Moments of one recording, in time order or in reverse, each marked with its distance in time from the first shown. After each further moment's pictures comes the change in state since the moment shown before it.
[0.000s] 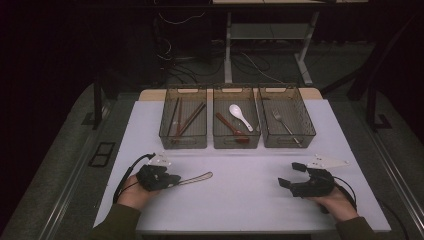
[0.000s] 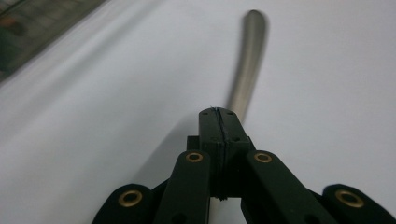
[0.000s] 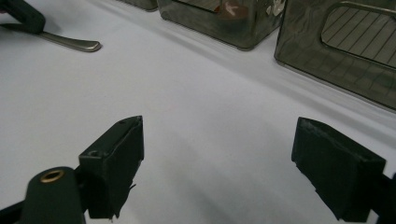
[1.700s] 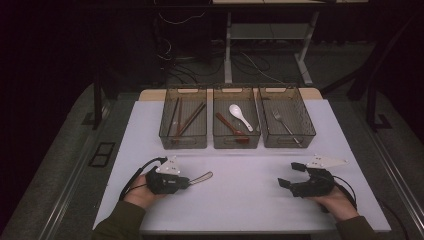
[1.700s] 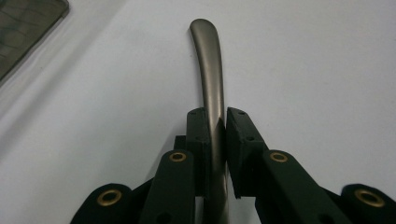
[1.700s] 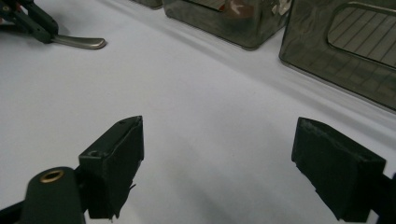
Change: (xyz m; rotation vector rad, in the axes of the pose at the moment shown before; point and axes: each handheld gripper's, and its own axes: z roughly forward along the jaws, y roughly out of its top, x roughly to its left) left arm -0.006 0.008 0.020 -0.028 -0.066 0.209; right arm -0.001 0.002 0.001 0.011 0.020 -0.010
